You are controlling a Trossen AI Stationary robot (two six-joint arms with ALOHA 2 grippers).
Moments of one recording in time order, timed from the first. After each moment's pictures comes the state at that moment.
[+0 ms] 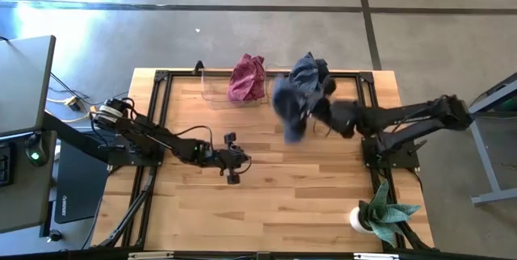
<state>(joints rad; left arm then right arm) -0.27 1.60 0.67 0.30 -0.41 -0.11 0.09 1.18 0.93 0.11 0.77 -0.12</state>
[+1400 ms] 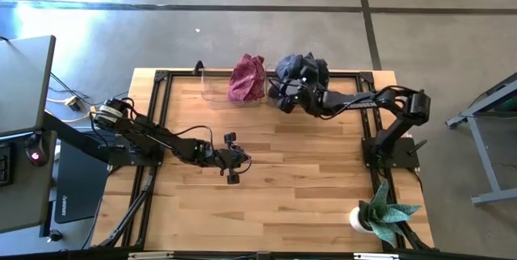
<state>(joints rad) -0.27 1.60 0.68 0.29 -0.41 -0.11 -0.34 1.64 0.93 0.12 0.70 -0.27</state>
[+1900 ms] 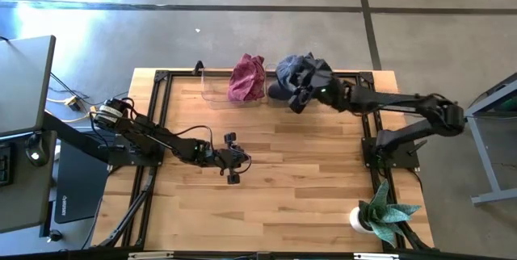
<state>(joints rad) -0.27 1.60 0.68 0.30 -0.41 -0.11 -0.34 1.30 0.93 -0.10 0.45 -0.05</state>
